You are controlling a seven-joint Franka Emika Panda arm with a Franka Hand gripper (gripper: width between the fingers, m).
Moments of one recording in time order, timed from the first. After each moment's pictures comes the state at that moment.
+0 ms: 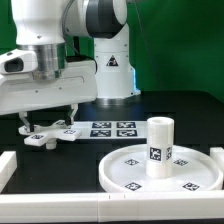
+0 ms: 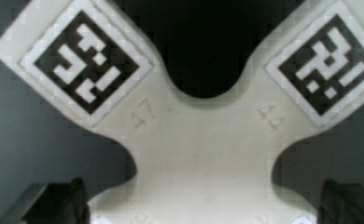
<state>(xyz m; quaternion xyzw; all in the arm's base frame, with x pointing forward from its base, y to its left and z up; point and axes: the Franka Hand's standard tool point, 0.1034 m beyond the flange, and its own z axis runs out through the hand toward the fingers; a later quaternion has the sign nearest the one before) 0.419 -0.156 0.040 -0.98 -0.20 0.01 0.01</state>
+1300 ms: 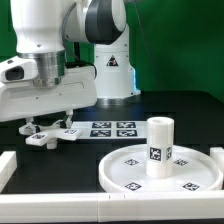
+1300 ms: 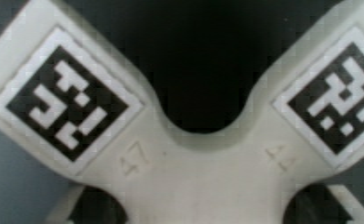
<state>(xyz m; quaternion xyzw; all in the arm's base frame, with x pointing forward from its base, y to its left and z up) 0.411 -0.157 0.027 -0.98 -0.20 0.02 0.01</state>
